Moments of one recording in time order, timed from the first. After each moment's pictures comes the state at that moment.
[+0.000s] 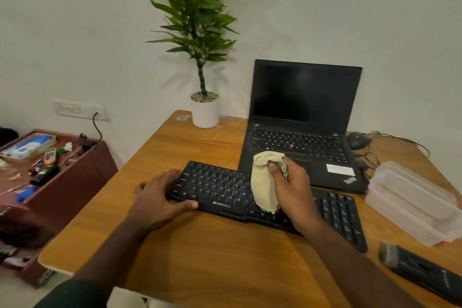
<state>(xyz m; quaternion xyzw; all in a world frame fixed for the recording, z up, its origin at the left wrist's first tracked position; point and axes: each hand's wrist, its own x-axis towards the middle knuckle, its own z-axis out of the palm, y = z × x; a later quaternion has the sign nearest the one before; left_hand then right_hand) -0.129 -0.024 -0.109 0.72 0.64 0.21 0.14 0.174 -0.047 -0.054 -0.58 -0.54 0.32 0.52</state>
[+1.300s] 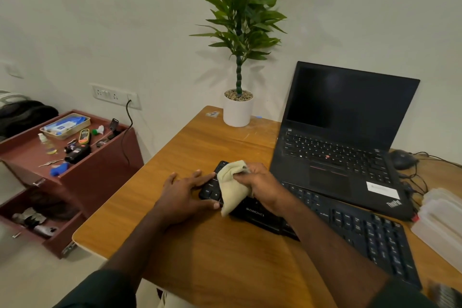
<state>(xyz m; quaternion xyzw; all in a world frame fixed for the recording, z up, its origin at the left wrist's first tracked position) -0.149 -0.017 -0.118 0.72 0.61 0.21 0.25 0.074 0.017 -0.071 -0.44 -0.61 0.58 0.33</state>
